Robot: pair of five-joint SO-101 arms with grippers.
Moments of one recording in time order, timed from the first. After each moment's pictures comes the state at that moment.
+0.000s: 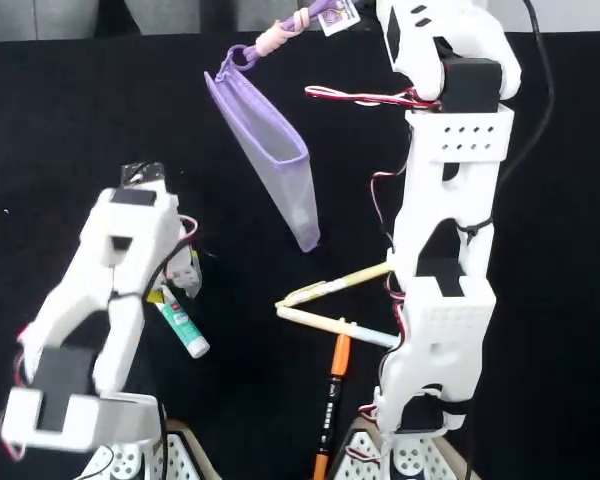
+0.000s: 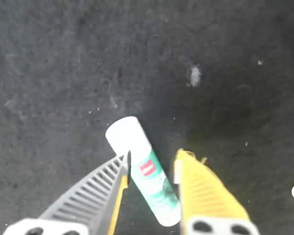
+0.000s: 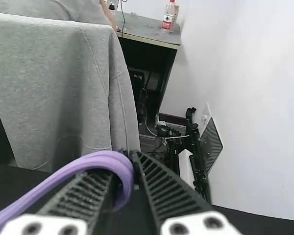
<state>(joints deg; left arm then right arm) -0.7 -7.8 33.7 72.8 19.1 -0.8 29.4 -73.5 62.4 10.9</state>
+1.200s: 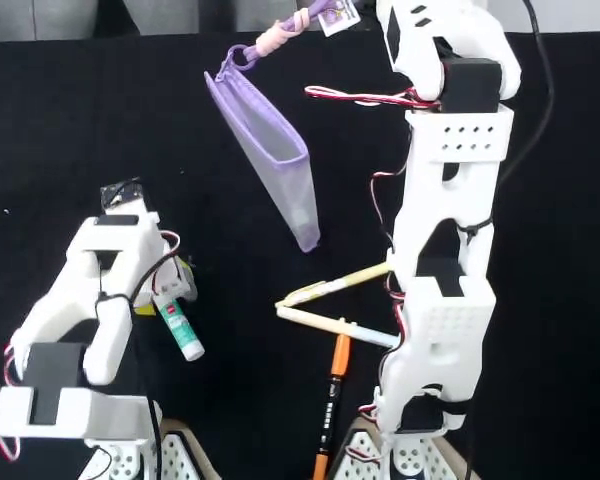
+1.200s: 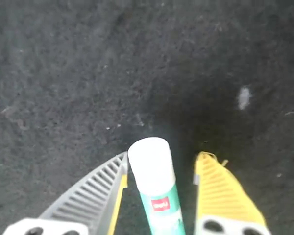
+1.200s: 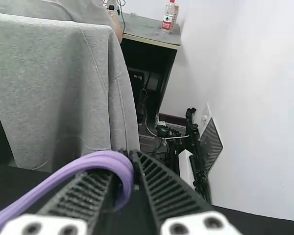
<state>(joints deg) -5.5 -1.5 41.7 59.6 19.6 -0.8 29.4 -73.5 62.4 10.9</state>
